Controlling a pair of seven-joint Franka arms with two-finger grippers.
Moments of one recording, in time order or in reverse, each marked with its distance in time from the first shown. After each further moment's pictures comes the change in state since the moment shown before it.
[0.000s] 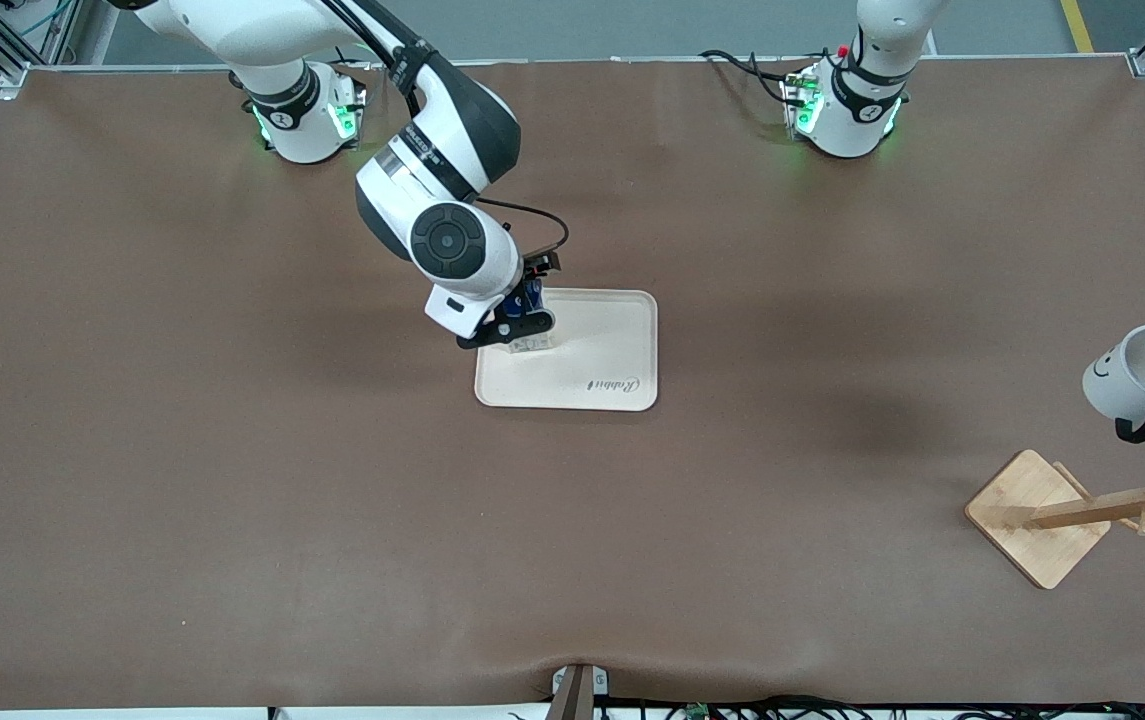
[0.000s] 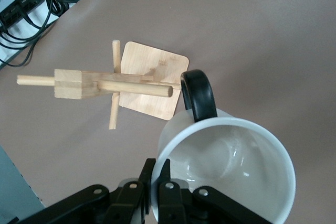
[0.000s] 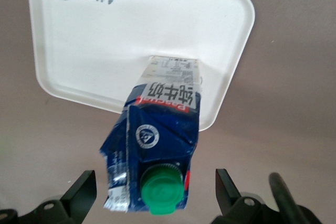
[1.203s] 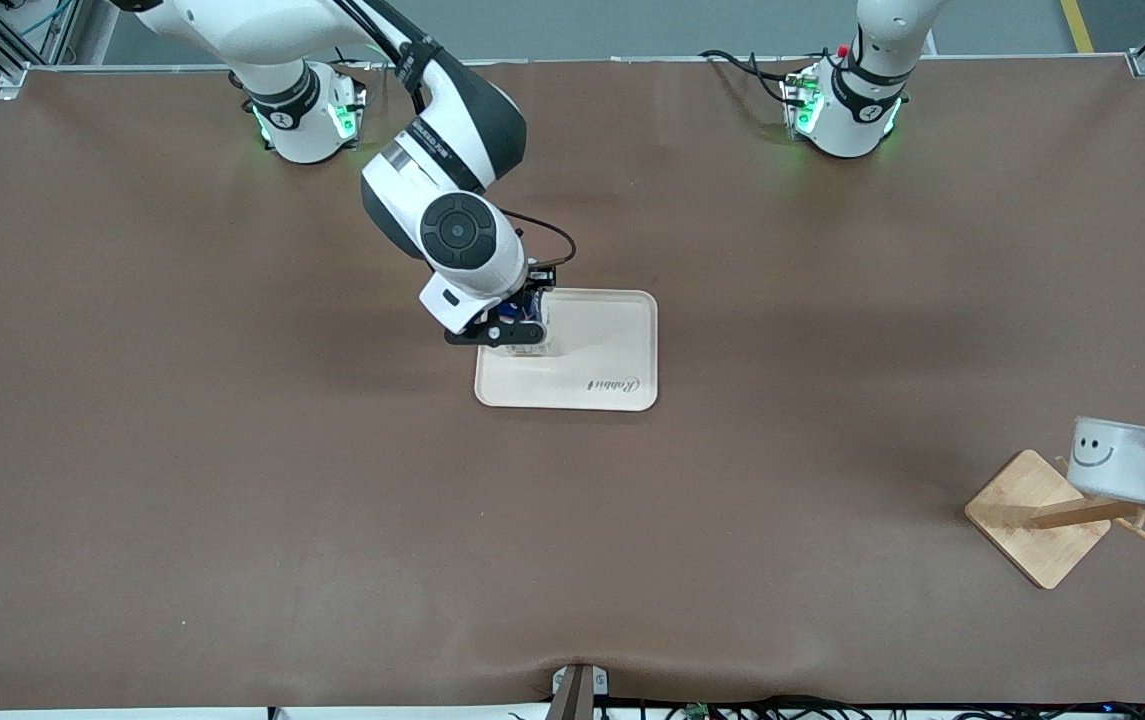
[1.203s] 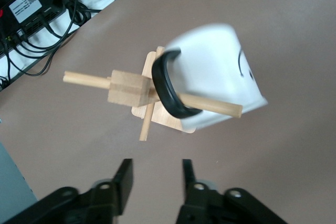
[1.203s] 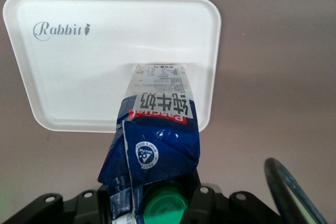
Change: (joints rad) left arm -0.004 0.100 0.041 0.082 0.000 0.071 0.023; right arm 0.010 0.001 -0.006 0.070 -0.034 -0.063 0.263
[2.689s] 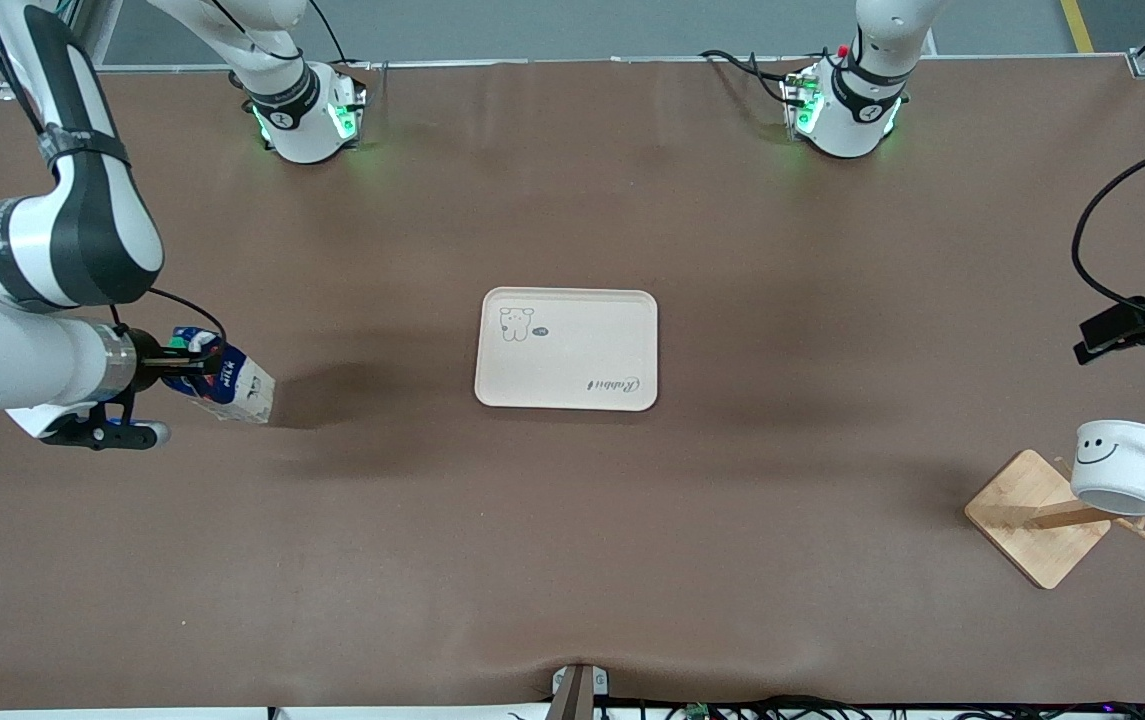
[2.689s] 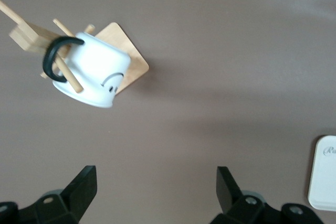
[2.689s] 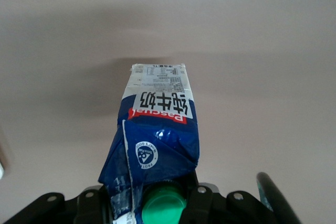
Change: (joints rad) left arm -0.020 -0.146 -0.273 0.006 -0.014 -0.293 -0.895; right arm -0.611 -0.092 -0.044 -0.017 -0.203 -0.186 -0.565
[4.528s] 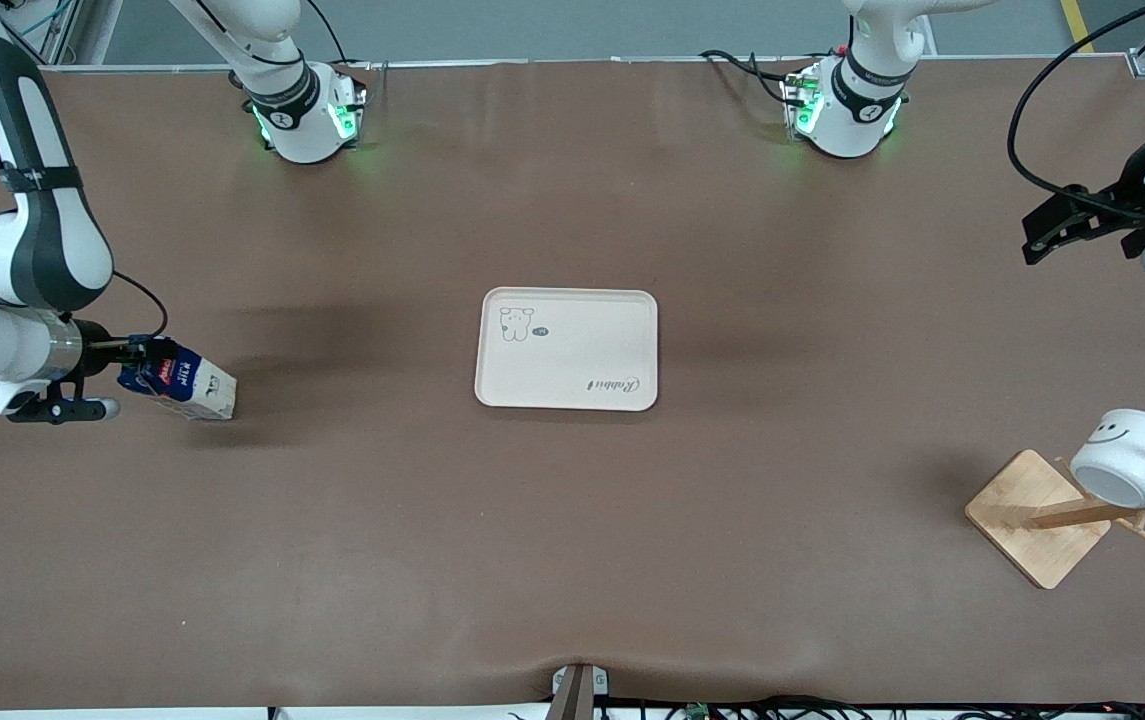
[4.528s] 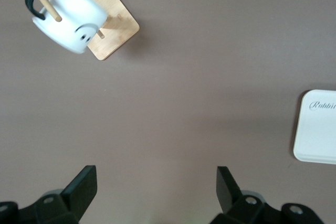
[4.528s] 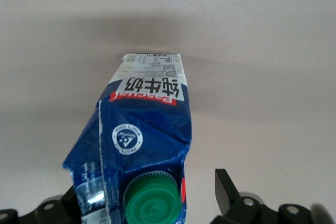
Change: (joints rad) left arm -0.699 -0.305 0.758 -0.142 -0.190 -0.112 0.068; right arm -0.250 -0.072 -0.004 -0.348 -0.014 0.332 -0.273
